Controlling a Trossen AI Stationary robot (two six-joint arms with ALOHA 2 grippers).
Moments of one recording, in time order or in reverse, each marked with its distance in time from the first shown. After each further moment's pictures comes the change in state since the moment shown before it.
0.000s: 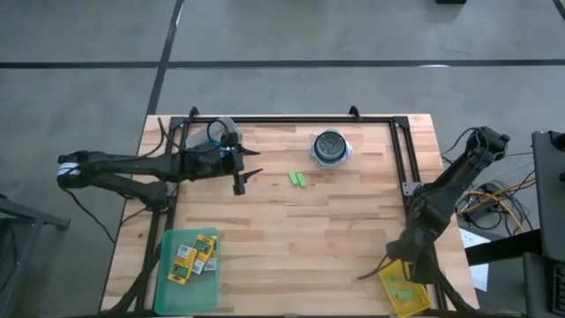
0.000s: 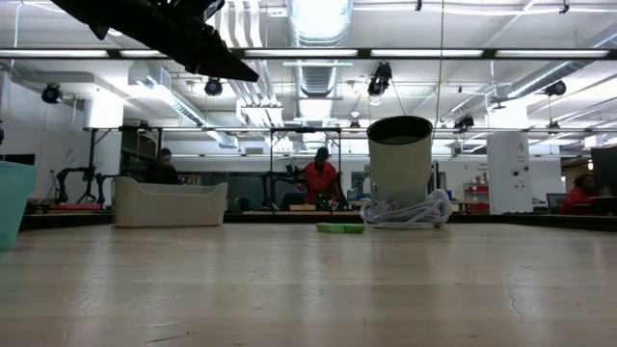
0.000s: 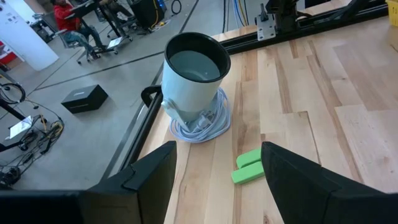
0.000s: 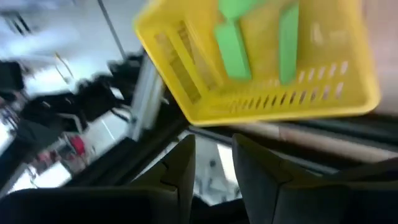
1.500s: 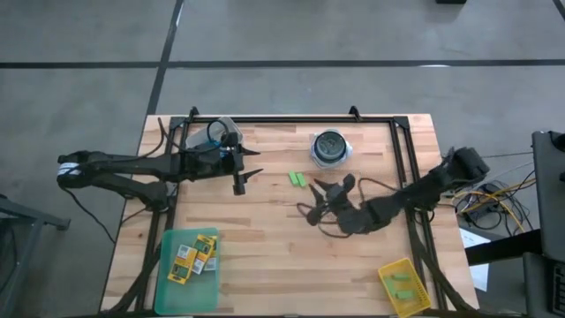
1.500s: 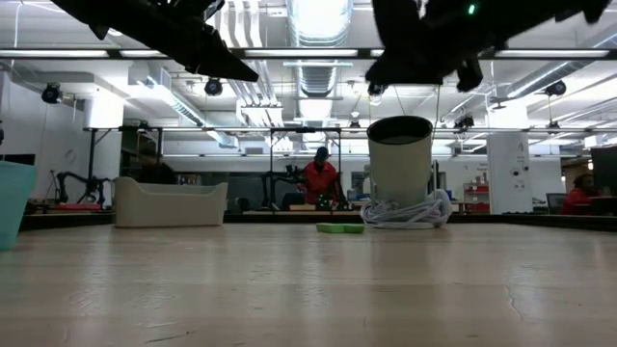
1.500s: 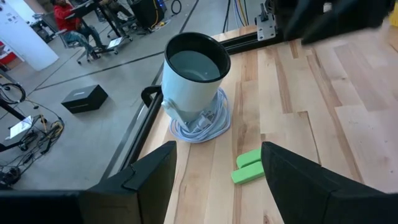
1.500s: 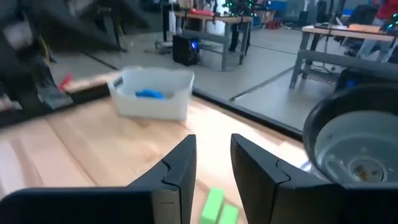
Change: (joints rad) left arm 0.000 0.000 0.000 0.000 0.000 0.000; right arm -0.454 0.483 0.105 1.055 1.837 -0.835
